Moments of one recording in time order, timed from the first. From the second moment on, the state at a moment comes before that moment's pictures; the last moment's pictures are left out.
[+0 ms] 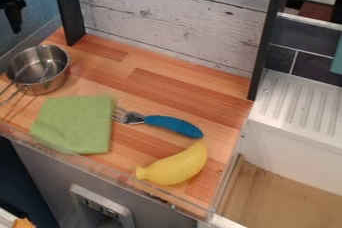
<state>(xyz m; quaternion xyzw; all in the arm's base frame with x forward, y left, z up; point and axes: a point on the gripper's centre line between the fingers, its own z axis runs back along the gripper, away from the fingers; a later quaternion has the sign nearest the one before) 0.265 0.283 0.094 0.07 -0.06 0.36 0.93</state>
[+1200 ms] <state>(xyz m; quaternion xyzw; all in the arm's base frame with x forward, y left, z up) 0.284 0.126 0.087 -0.01 -0.06 0.11 0.99</state>
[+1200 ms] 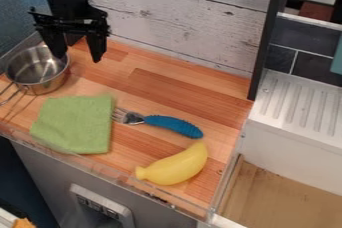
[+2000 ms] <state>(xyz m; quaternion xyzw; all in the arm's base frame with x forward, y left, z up) 0.276 0.052 0.070 -0.01 0.04 -0.35 0.94</state>
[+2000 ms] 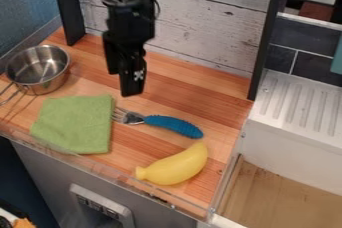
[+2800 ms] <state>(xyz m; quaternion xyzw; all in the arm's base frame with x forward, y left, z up) 0.263 0.022 0.034 -0.01 0.00 -0.70 0.72</state>
